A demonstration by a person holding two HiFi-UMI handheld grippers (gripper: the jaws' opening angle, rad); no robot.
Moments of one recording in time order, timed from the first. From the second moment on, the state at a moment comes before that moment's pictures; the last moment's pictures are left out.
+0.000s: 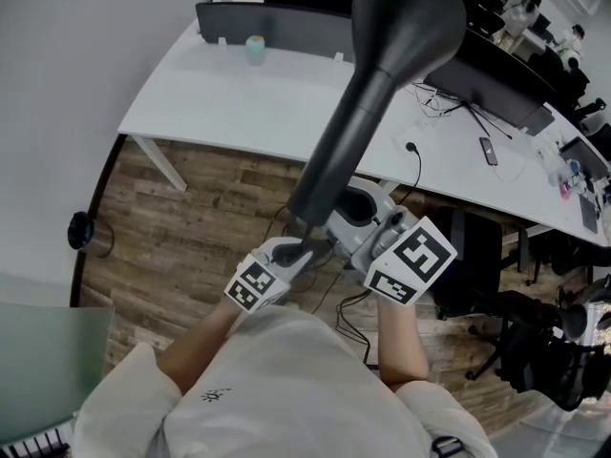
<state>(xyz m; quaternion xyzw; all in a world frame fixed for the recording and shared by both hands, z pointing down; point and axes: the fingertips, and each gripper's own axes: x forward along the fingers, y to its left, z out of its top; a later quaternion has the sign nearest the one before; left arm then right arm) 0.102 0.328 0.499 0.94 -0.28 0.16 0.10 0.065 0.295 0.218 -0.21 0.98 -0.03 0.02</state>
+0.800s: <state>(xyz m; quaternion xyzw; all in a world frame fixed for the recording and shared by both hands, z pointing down) 0.057 0.199 0.486 0.95 -0.24 0.17 0.09 0.020 0.161 0.210 -0.25 0.97 -0.03 0.02</state>
